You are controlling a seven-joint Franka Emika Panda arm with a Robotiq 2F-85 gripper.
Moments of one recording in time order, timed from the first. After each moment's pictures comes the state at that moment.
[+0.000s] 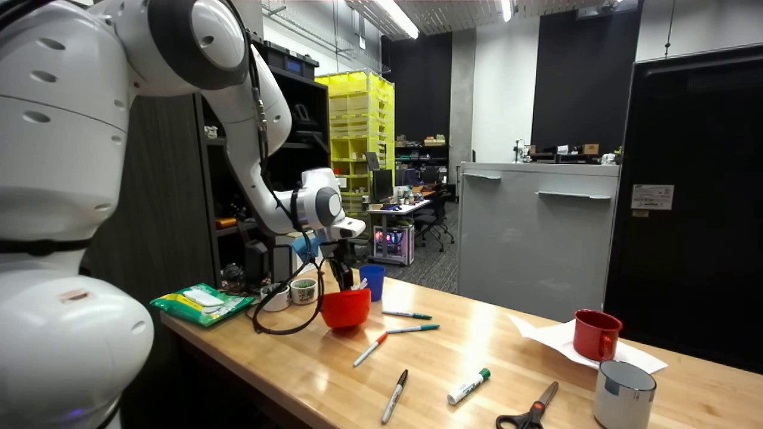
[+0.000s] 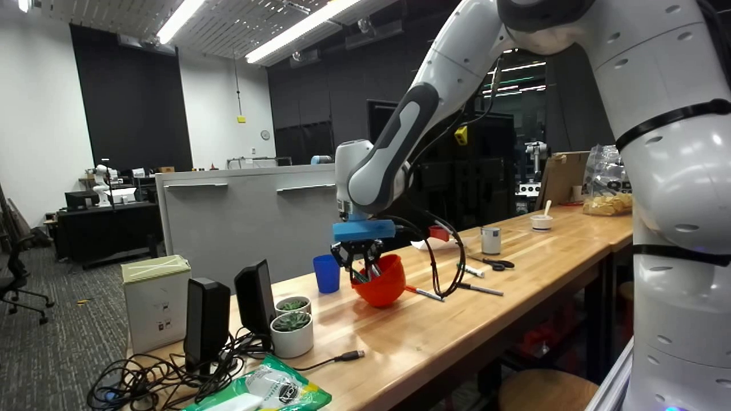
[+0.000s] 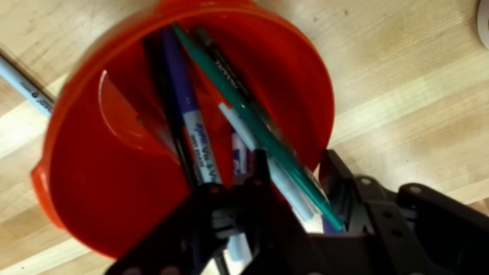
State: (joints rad) arm 0.21 0.24 -0.01 -2.18 -0.27 2.59 0.97
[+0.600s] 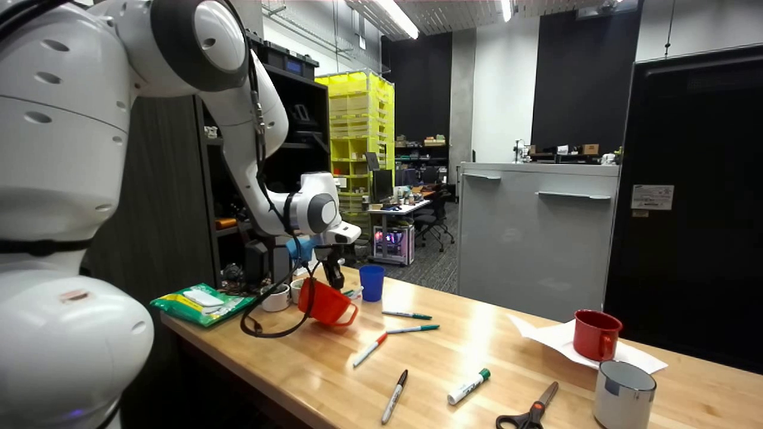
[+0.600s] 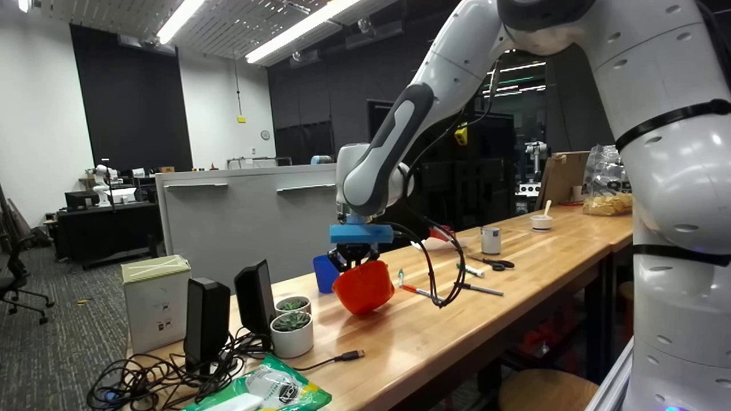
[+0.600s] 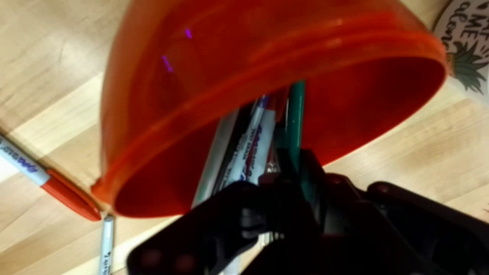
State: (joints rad) arm 0.21 0.25 0.02 -2.22 -0.12 2.65 0.89
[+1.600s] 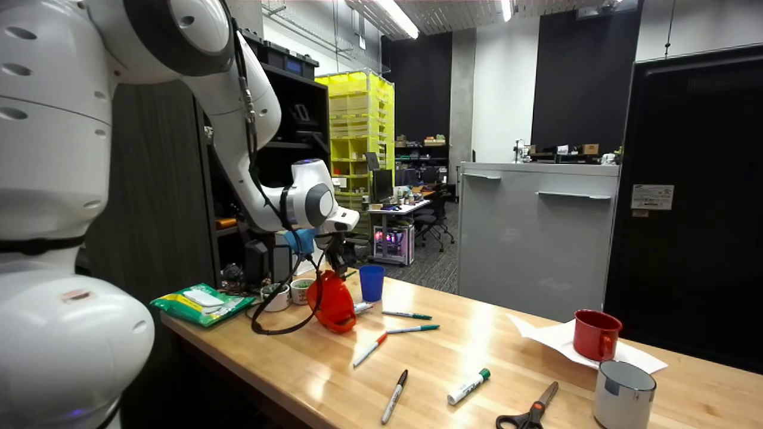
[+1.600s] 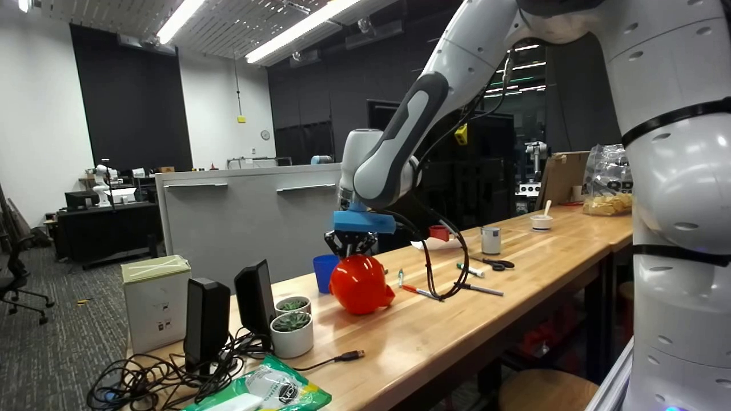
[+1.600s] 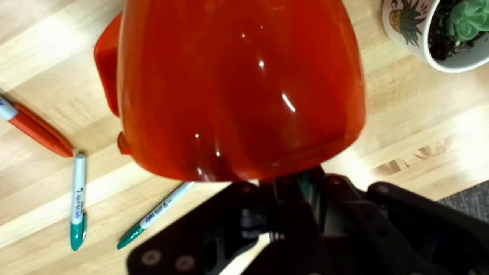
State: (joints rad) arm 0.22 0.17 -0.01 -2.28 -0.20 2.80 0.88
